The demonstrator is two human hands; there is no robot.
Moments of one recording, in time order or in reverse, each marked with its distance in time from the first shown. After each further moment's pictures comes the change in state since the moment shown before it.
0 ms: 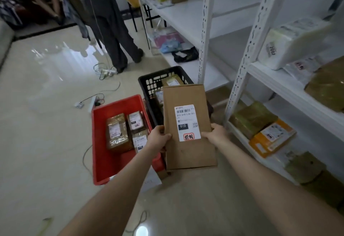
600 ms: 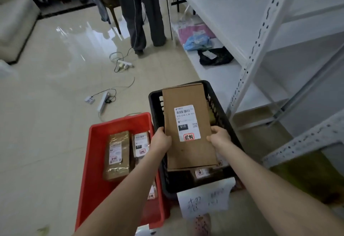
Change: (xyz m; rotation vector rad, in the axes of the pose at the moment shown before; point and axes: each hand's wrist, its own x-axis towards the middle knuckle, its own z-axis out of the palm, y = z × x) left_hand 0.281 0.080 -0.035 0.206 0.212 -0.141; right_hand 0.312 -0.117 0.080 0.071 -0.124 0.120
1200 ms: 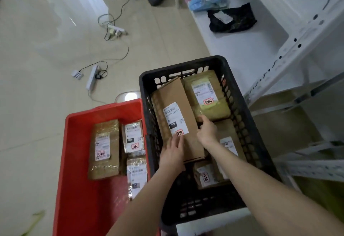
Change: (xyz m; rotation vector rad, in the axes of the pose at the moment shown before) left_hand 0.100 -0.066 0.104 0.845 -0.301 0.265; right_hand 0.137 0.016 0.106 -0.372 -0.044 -0.161
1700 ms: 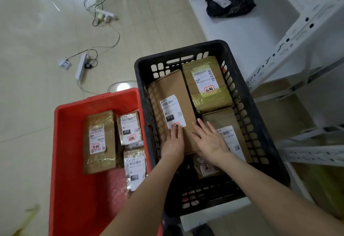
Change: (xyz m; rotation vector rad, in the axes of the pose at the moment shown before) left_hand 0.017 -0.005 0.021 -0.057 0.021 -0.021; right_hand -0.037 0.048 0.012 -1.018 -0.253 -0.613
